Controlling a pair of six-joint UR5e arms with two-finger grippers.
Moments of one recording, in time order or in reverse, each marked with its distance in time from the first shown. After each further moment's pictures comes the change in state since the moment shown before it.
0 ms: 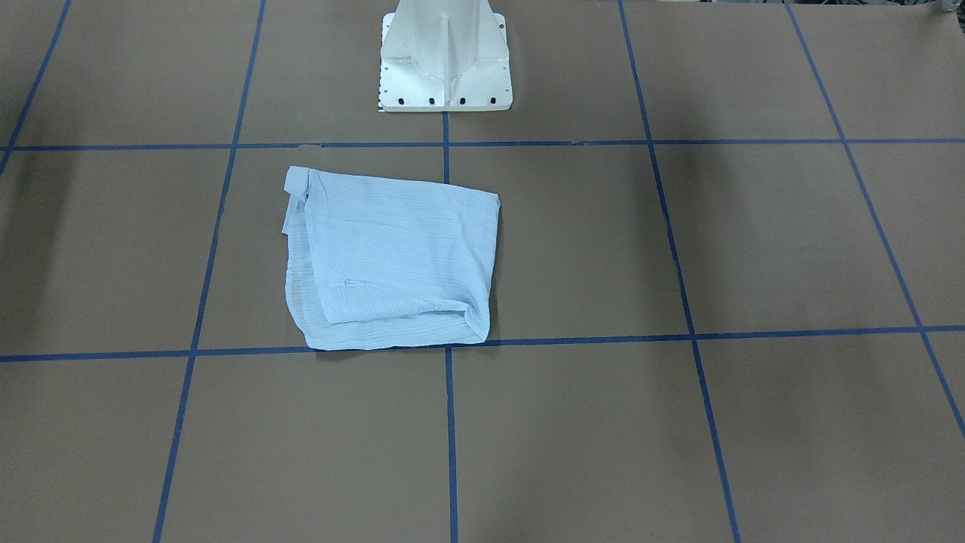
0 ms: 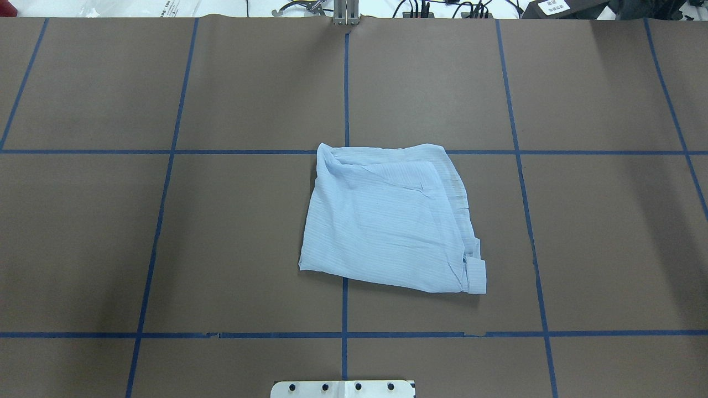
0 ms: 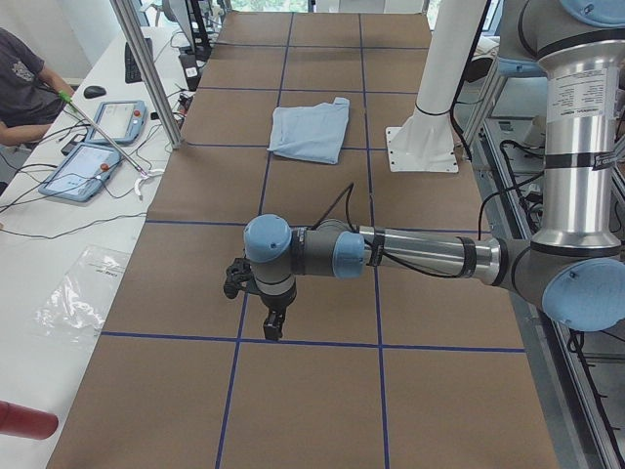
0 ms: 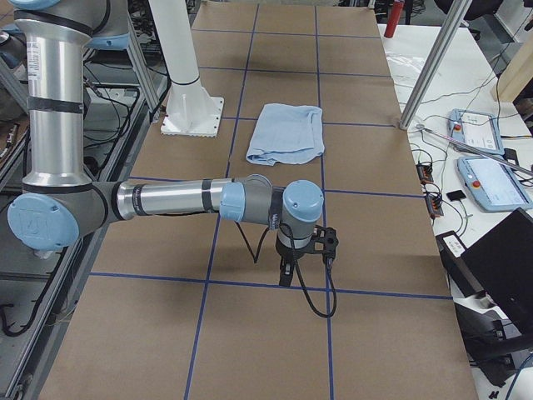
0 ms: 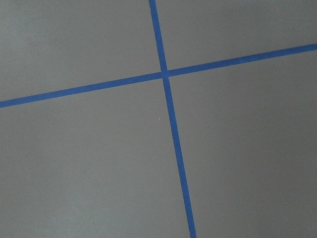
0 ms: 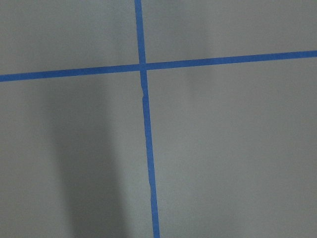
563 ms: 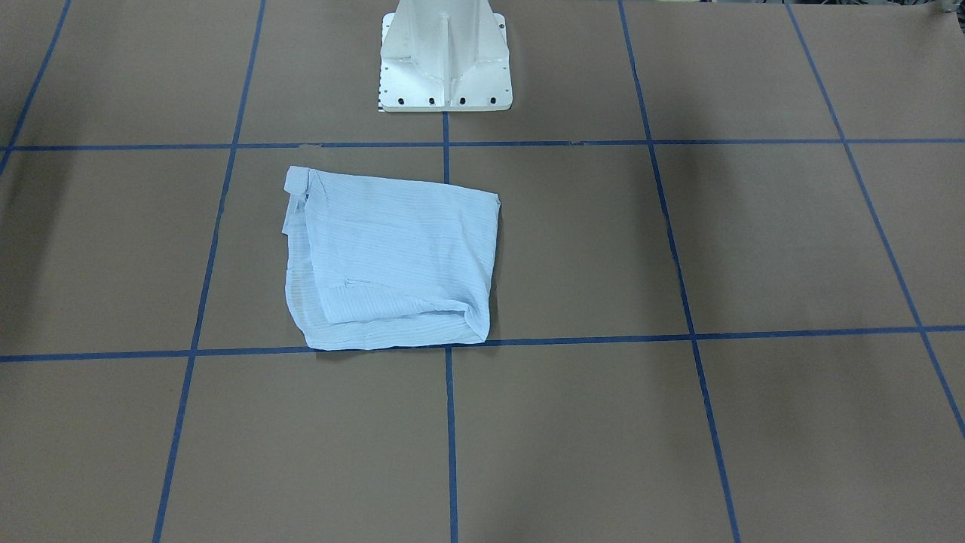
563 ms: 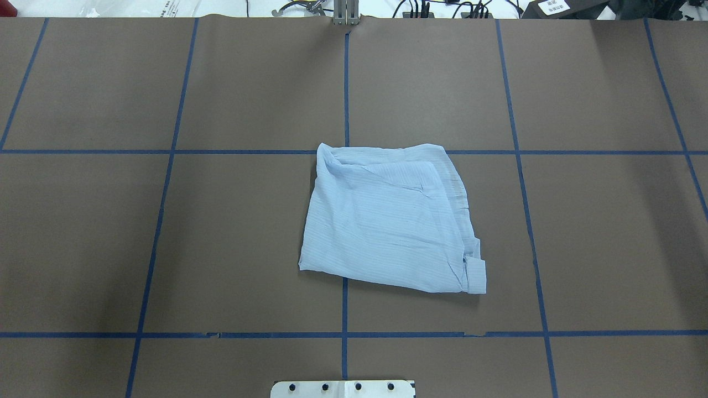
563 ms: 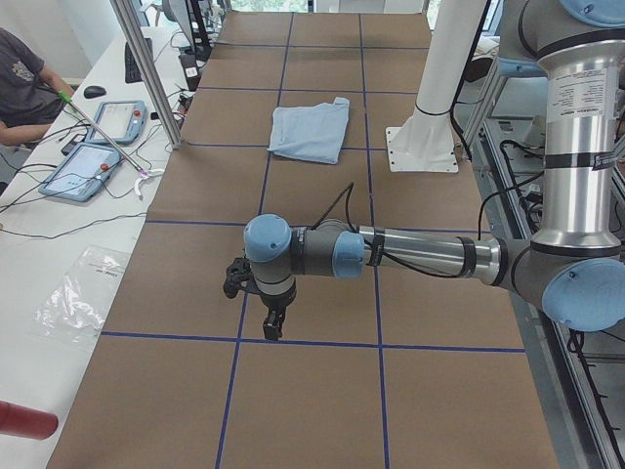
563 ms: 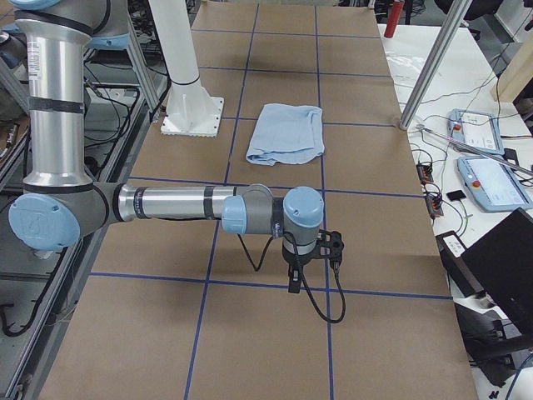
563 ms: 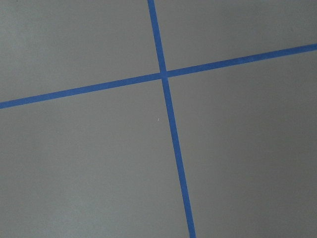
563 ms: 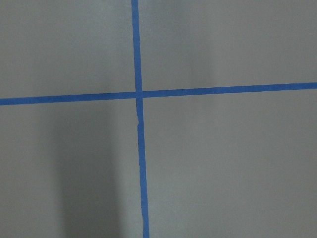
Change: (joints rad) left arm 0.000 -0.001 0.000 -0.001 -0.001 0.000; right arm -0.001 -0.004 -0.072 0.190 0.000 0.057
